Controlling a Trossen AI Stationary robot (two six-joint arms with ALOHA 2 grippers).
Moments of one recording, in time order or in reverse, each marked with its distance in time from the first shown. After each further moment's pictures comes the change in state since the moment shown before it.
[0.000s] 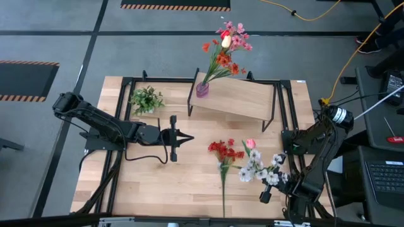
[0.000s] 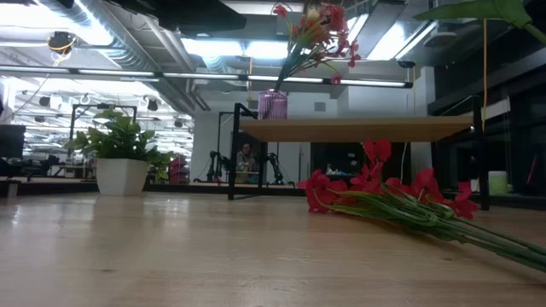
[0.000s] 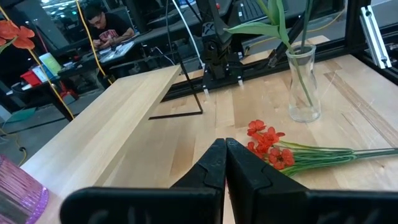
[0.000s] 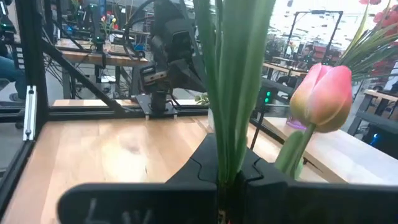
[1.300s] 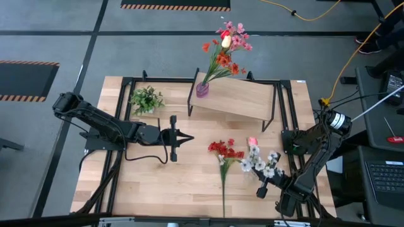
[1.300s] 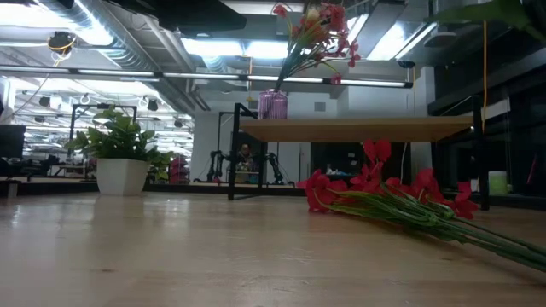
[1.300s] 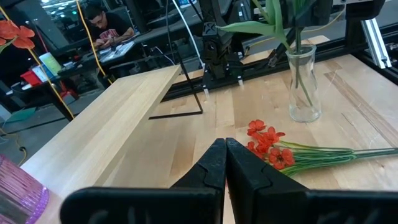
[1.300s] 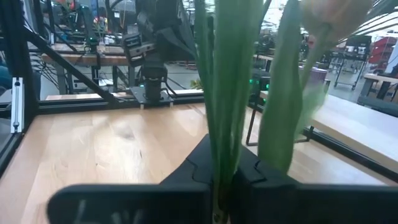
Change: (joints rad) left arm 0.000 0.000 0.000 0.000 0.000 -0.001; right arm -0.015 0.078 -0.141 -0.049 -0.001 0.332
